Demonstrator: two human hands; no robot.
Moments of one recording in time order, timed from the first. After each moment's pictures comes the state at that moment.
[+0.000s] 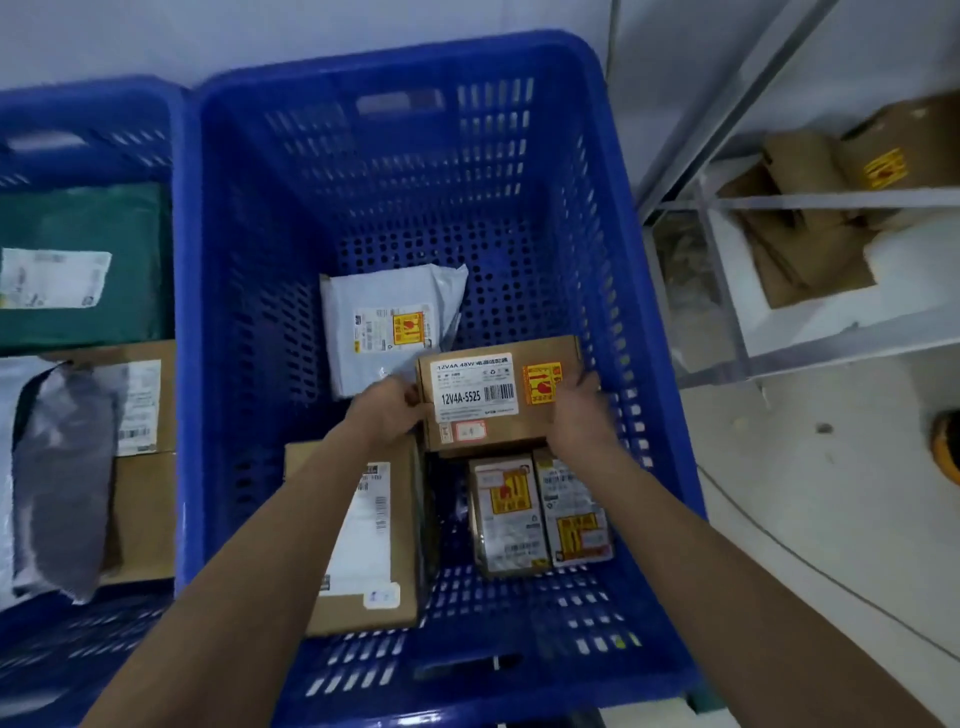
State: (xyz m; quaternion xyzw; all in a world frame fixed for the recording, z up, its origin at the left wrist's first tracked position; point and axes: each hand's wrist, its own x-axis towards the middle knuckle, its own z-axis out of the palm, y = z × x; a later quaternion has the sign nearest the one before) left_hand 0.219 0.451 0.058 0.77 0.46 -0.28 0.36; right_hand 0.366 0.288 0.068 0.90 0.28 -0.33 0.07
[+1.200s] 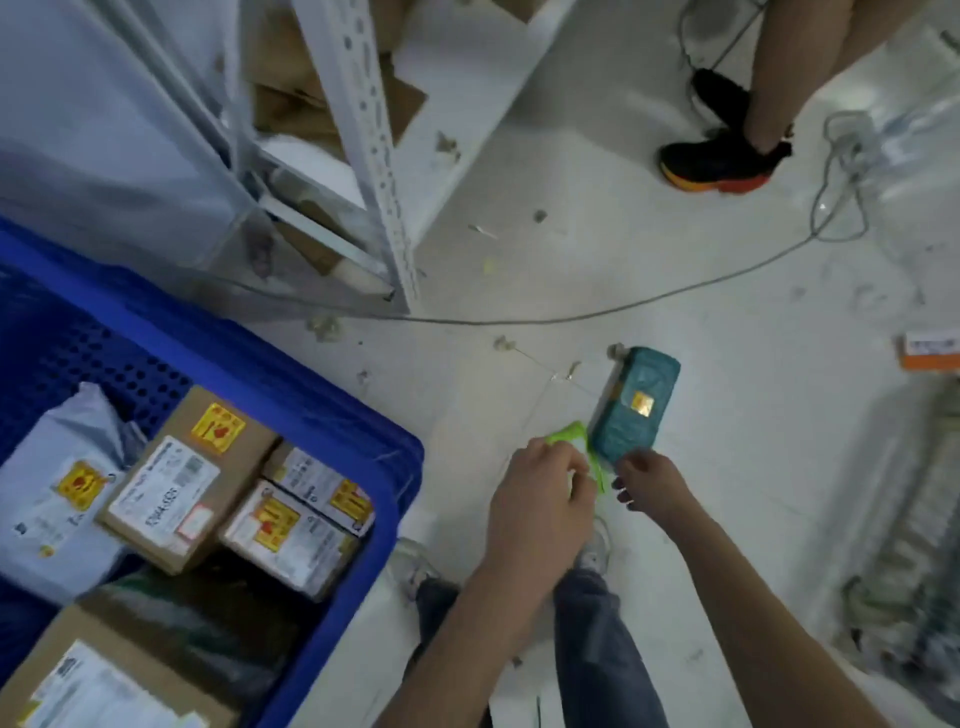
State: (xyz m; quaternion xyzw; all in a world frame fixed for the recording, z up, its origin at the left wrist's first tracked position) left_hand 0.281 0.039 0.146 0.86 0.01 -0.29 0.42; right_hand 0.278 -0.133 0.054 0.77 -0.40 -0.32 -0.38
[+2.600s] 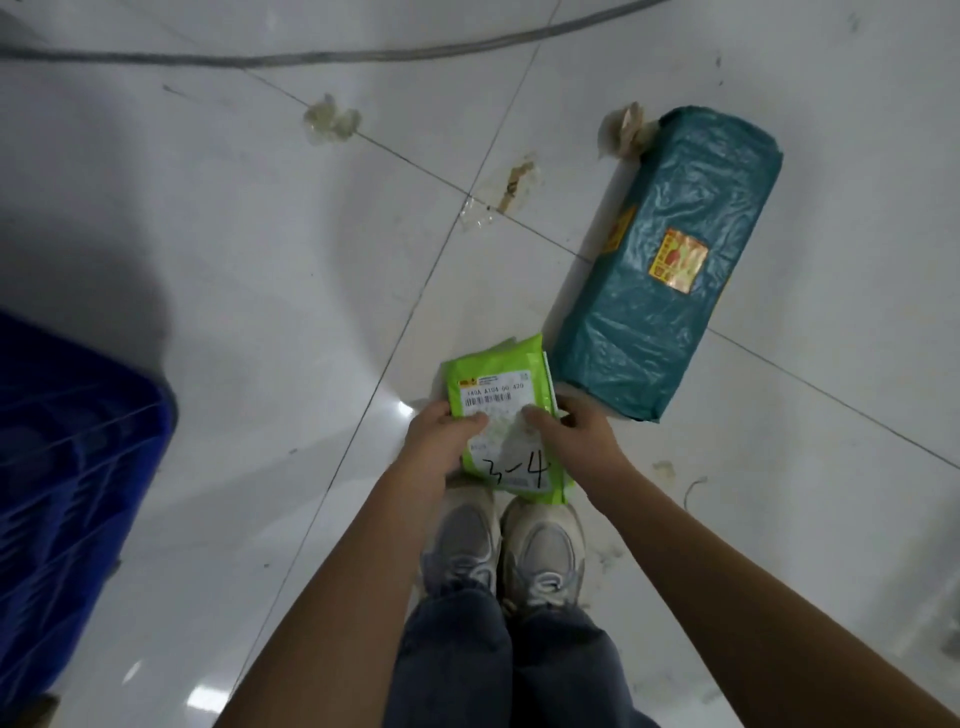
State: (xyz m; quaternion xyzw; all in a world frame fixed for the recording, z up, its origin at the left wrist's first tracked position) left_hand 0.259 -0.122 -0.395 0.55 0.46 -0.47 0.52; right_hand 0.232 -0.266 -0.395 0.71 -0.42 -0.36 -0.44
